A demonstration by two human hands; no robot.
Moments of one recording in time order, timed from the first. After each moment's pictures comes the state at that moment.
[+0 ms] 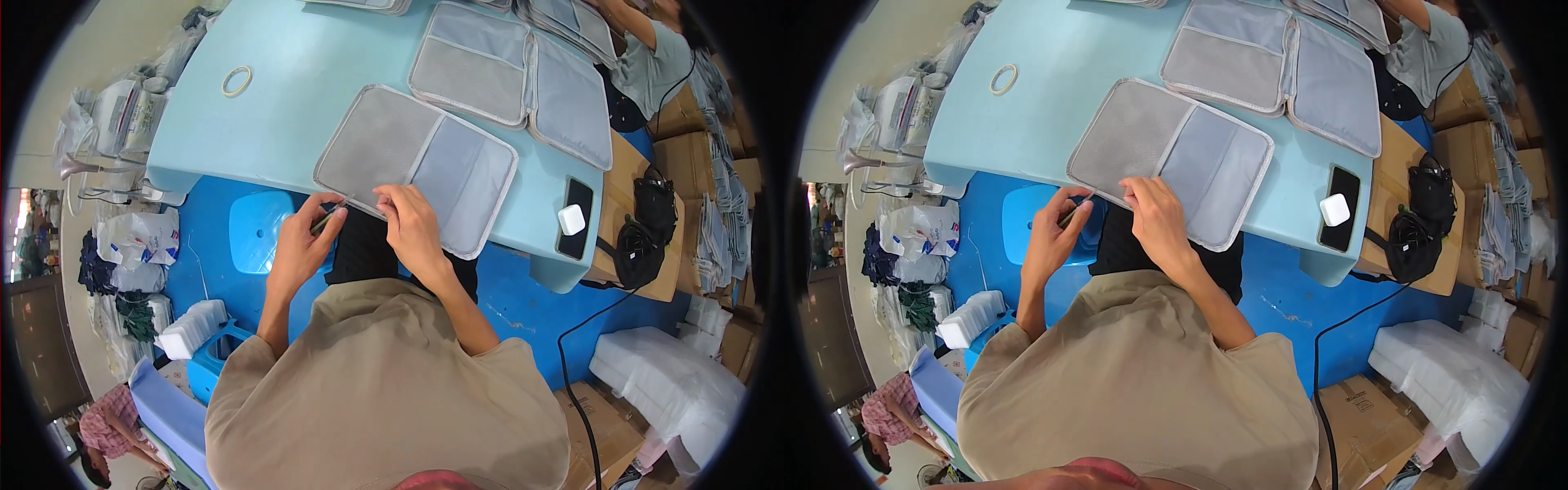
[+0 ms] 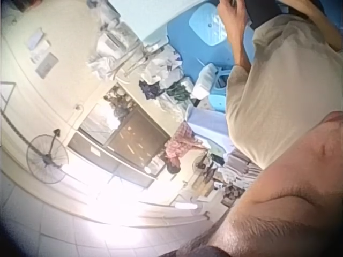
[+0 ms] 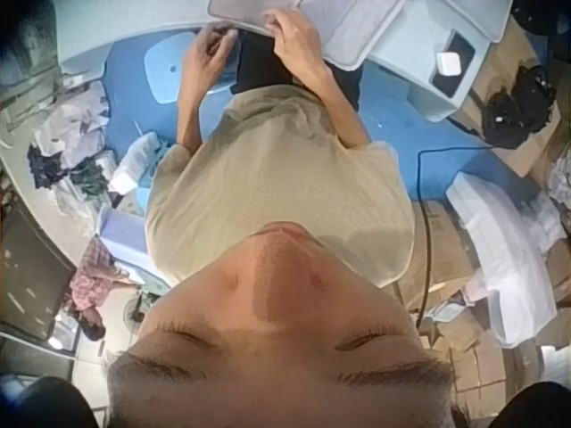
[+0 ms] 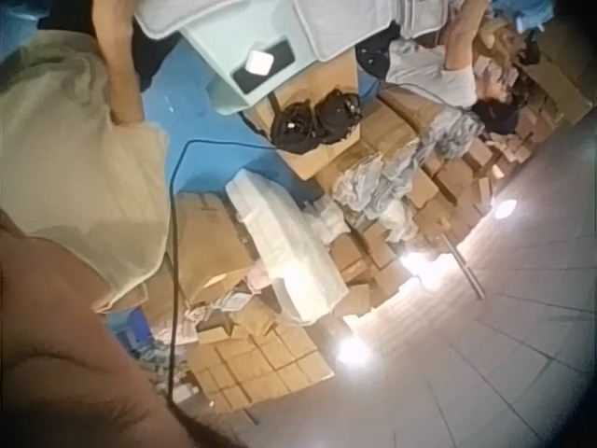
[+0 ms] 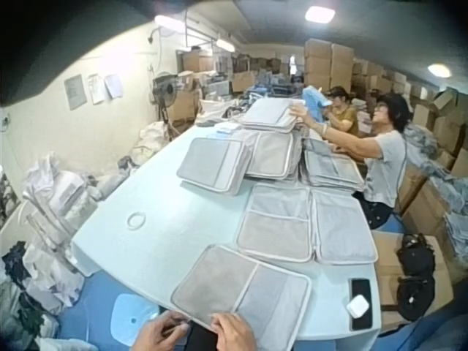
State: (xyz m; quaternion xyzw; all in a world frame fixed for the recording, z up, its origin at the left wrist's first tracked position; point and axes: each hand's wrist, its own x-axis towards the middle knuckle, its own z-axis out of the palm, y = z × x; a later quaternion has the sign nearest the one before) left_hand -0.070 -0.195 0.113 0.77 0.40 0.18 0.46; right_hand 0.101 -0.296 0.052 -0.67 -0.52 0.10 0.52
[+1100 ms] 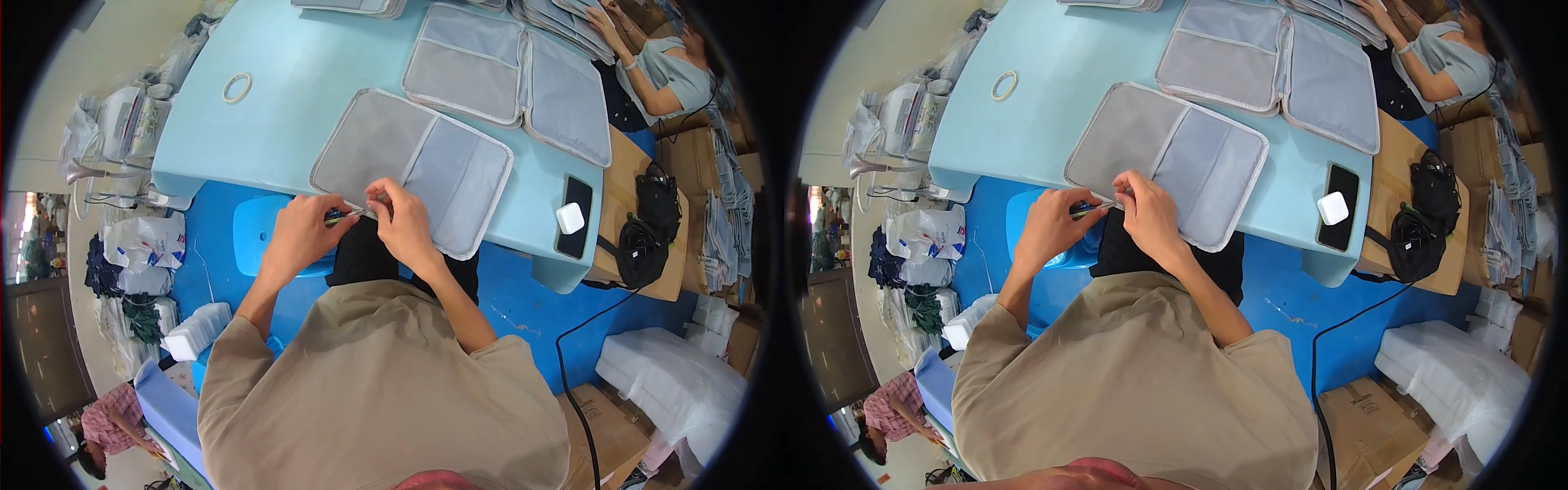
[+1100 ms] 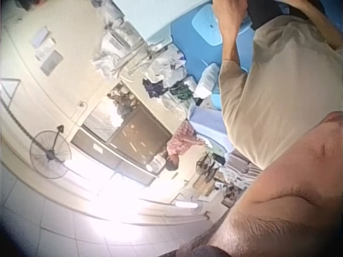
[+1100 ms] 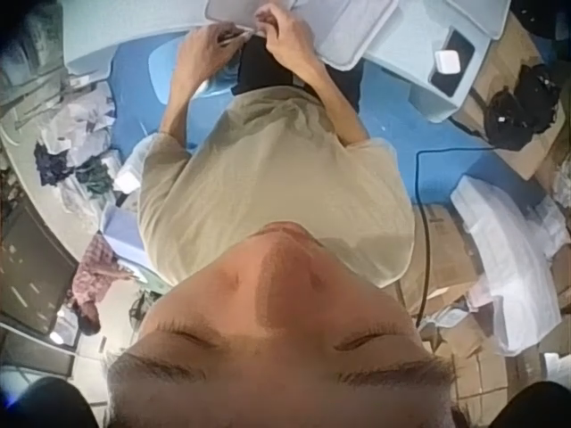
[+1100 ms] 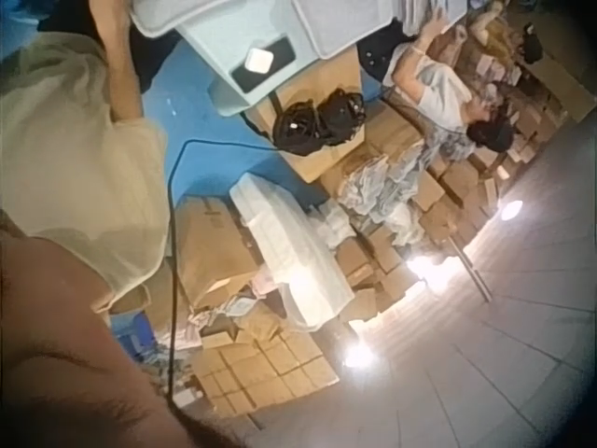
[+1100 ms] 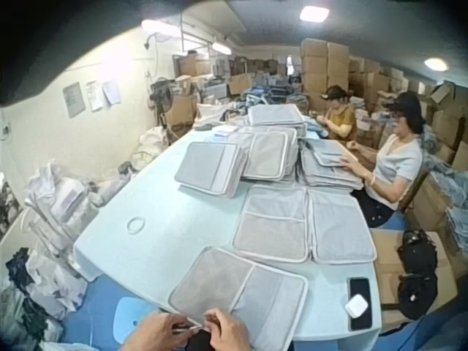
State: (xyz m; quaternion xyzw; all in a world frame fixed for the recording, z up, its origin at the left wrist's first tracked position) left_hand -0.044 -0.180 0.131 0.91 0.33 0.04 0.26; right_hand 0.103 -0.288 0.049 -0.67 -0.45 0.23 0.55
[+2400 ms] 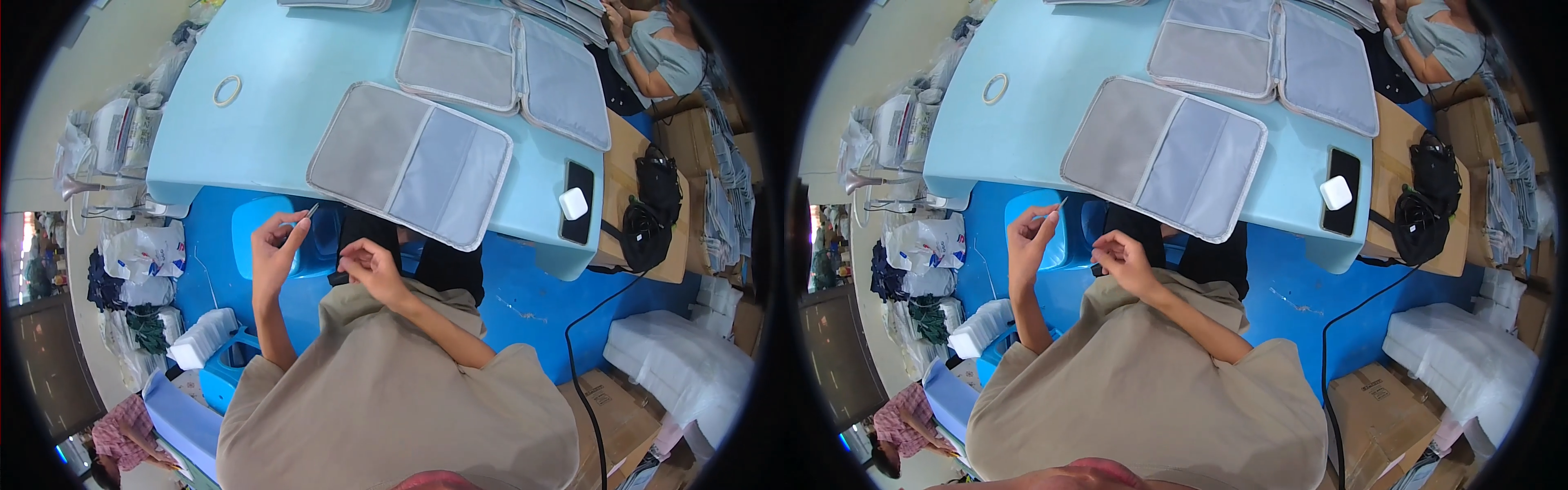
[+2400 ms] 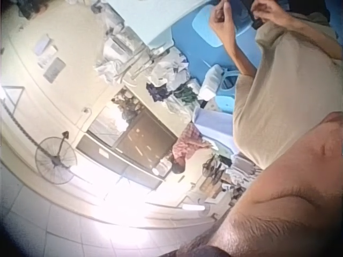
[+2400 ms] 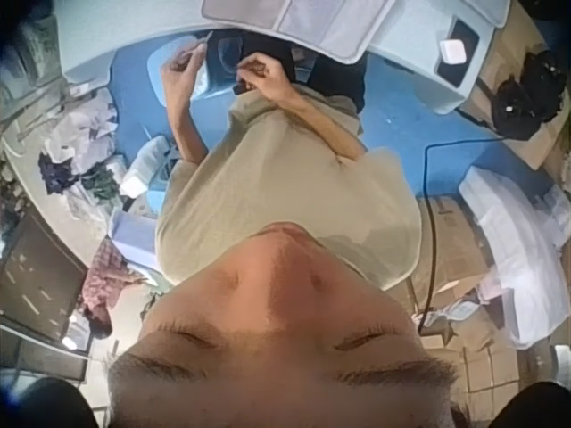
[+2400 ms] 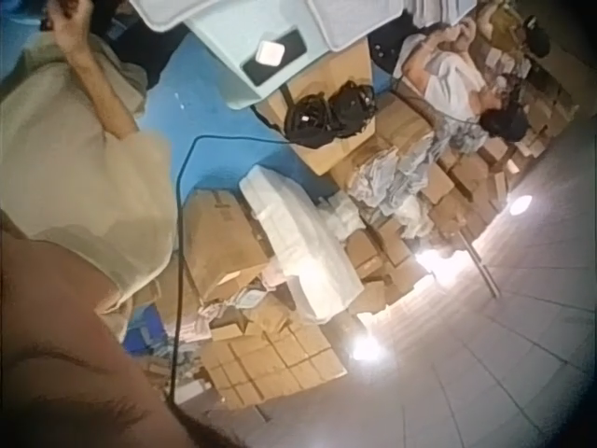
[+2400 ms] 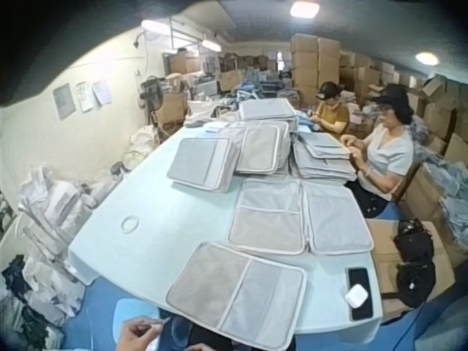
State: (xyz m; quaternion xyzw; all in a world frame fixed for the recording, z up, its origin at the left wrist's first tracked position) left_hand -0.116 -0.178 0.083 0.68 0.43 0.23 0.55; right_hand 0.008 -0.330 -0.019 -0.45 -0.23 0.56 0.66
